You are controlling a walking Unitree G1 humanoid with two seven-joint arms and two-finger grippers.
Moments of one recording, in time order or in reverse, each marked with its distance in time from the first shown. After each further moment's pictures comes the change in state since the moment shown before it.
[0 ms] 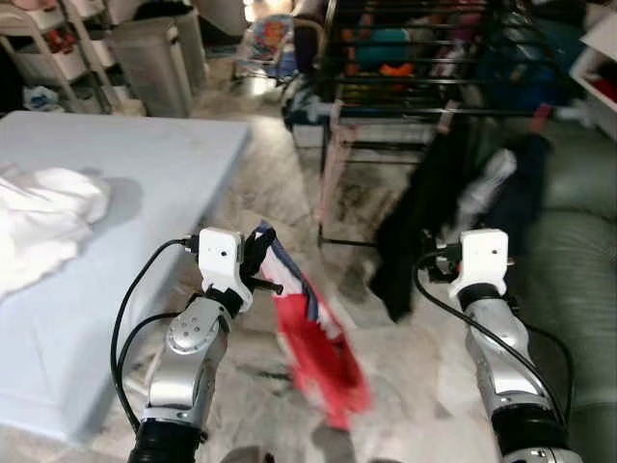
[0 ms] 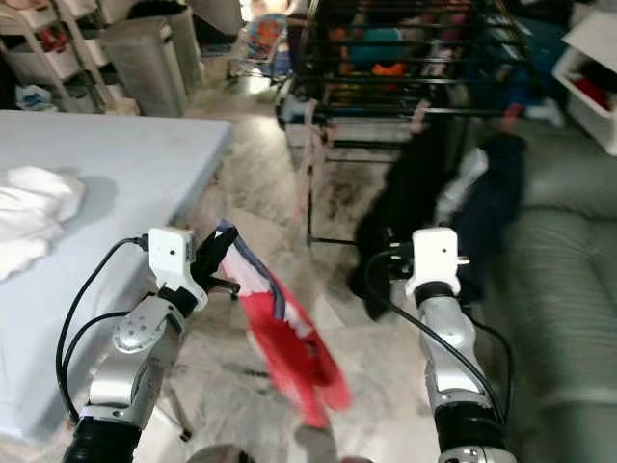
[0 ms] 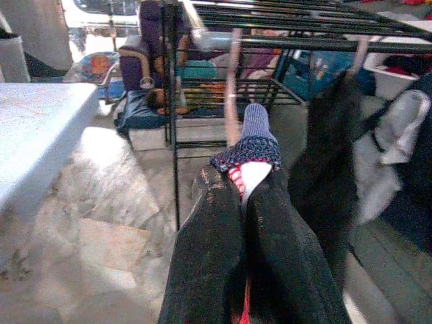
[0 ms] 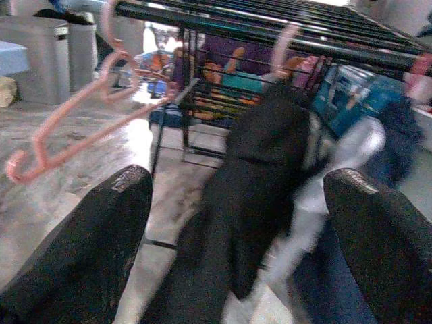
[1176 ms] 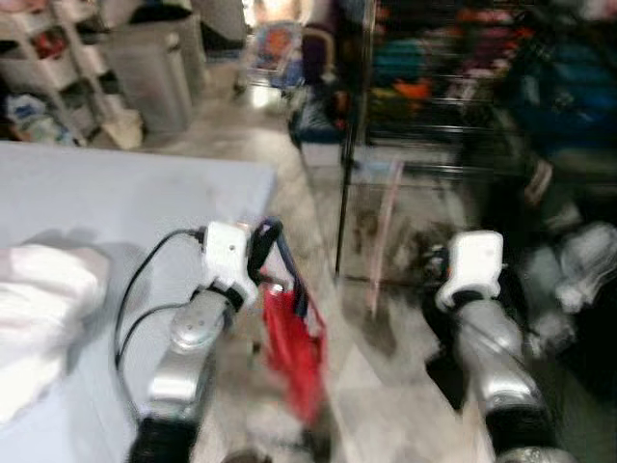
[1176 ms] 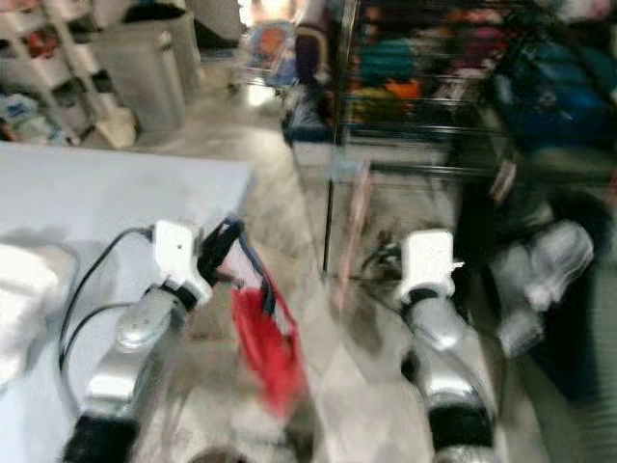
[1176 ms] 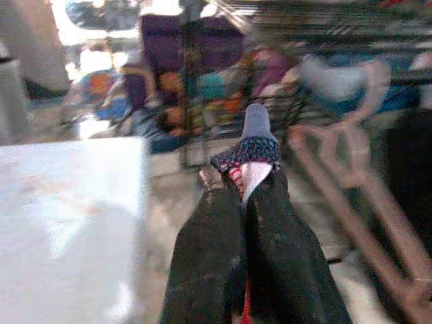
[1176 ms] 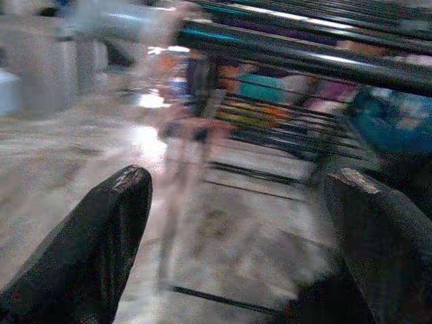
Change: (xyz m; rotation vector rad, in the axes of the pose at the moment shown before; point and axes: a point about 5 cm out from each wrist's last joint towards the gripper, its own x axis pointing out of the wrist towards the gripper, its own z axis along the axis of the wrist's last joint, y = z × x) left arm 0.002 0.004 0.009 0.077 -0.016 -0.010; right arm 0.002 0.023 0.002 0.037 -0.004 0.057
